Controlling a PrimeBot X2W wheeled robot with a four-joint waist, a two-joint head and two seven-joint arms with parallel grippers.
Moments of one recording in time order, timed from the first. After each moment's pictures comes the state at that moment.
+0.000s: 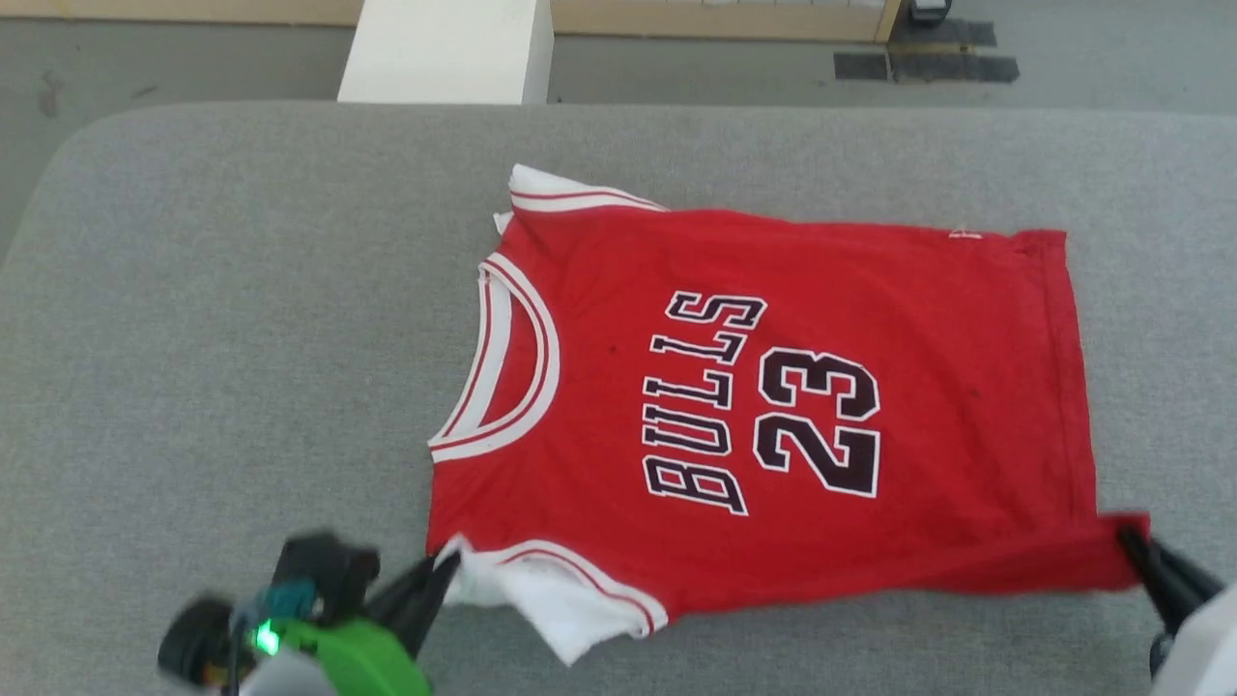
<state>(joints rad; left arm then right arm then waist) 0.03 0.72 -0.59 -0.40 -0.64 0.25 0.26 0.23 -0.31 -0.19 -0.26 0.46 0.13 0.52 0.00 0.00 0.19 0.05</state>
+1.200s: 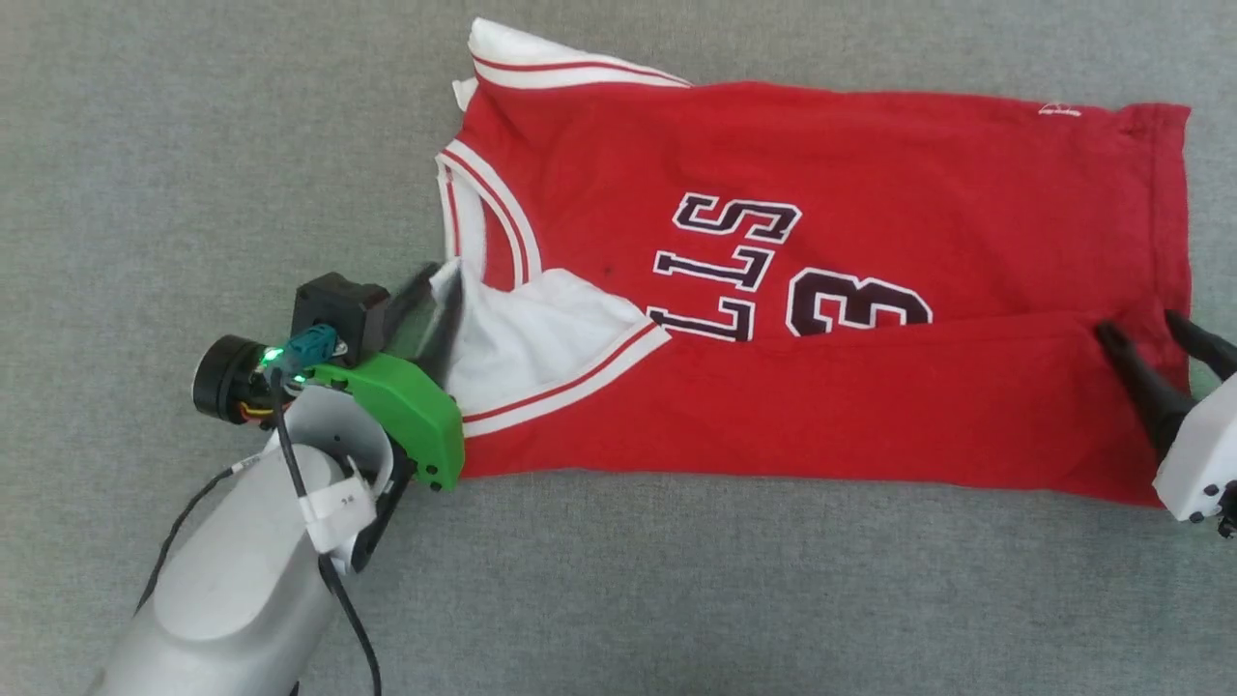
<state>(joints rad) -0.52 0.44 -0.59 0.24 -0.54 0.08 -0.01 -0.23 -0.49 -0.03 0.02 0.50 0.13 0.46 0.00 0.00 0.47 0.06</state>
